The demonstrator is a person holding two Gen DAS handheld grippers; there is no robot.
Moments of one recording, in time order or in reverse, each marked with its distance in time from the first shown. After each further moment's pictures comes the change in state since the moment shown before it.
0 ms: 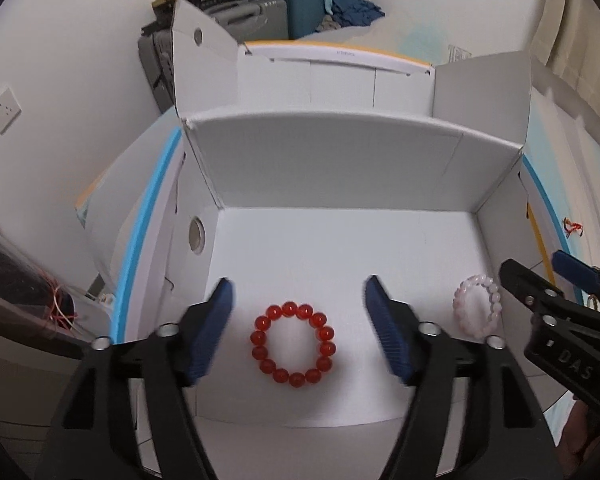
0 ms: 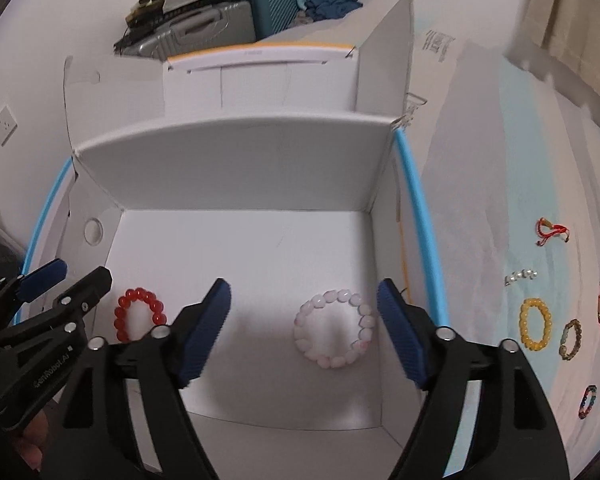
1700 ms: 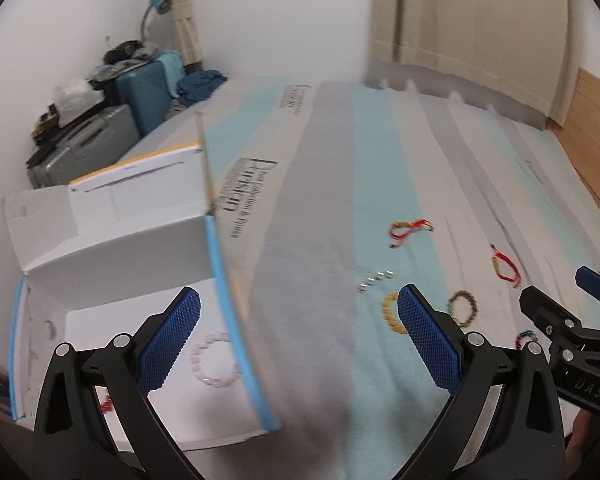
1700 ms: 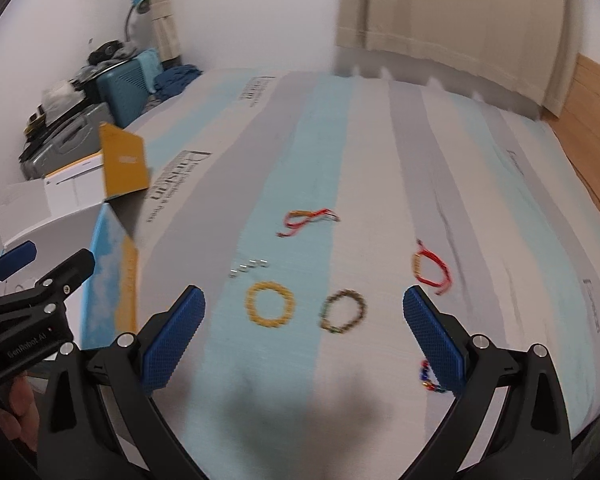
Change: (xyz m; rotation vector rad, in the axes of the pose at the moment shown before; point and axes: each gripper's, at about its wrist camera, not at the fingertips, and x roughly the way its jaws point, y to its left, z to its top) left arm -0.089 -0.271 -0.009 0.296 -0.205 -0.251; right arm -0.143 -0.270 -0.090 0.299 -0.176 -0.266
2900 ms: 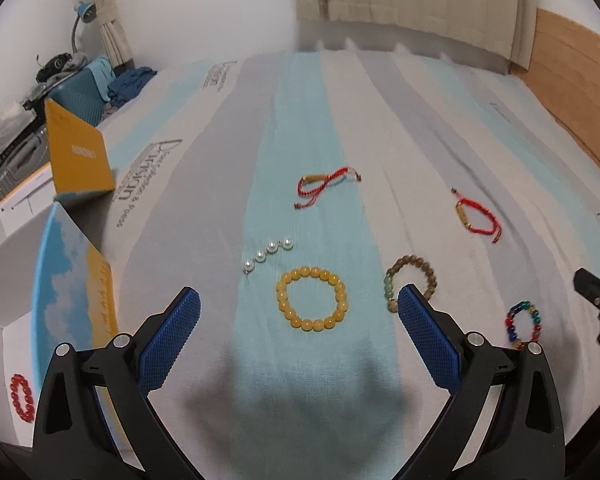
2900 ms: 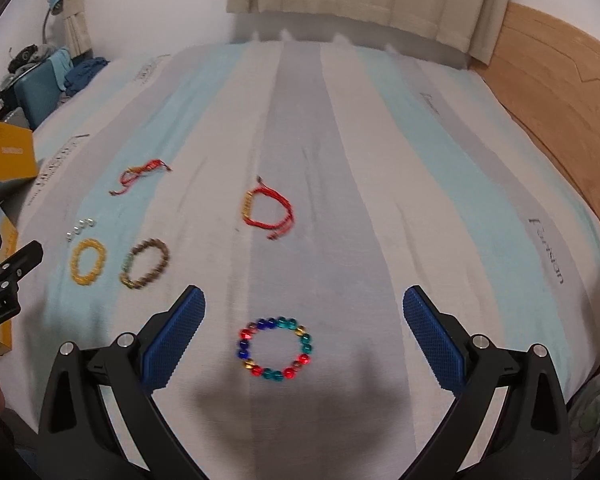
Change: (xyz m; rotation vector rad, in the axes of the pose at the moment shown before) left arm 0.097 -0.120 -0.041 0.146 0.050 -0.069; right arm 0.054 -0.170 -0.068 0.107 0.076 -0.207
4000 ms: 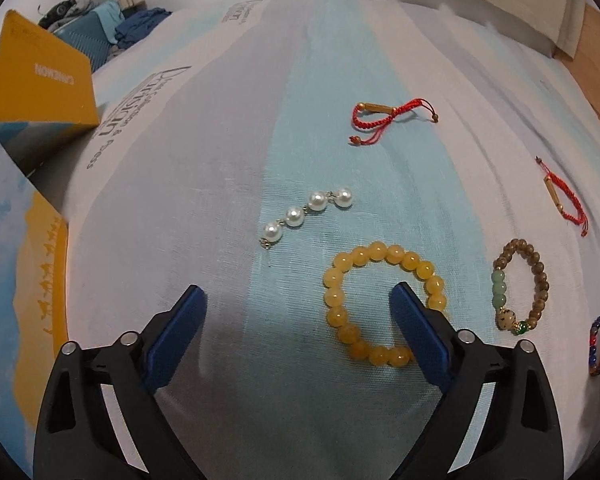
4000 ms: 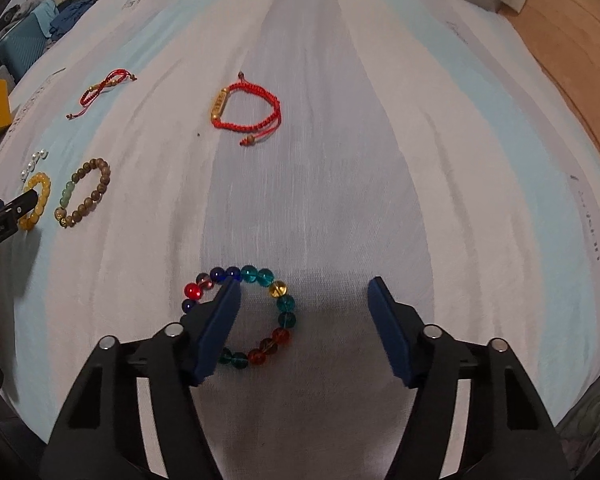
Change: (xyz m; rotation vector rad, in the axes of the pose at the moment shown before) left arm 0.108 0.026 -0.011 -0.072 0.162 0.052; right arm 0.086 -0.004 -0.024 -0.042 0.270 0.031
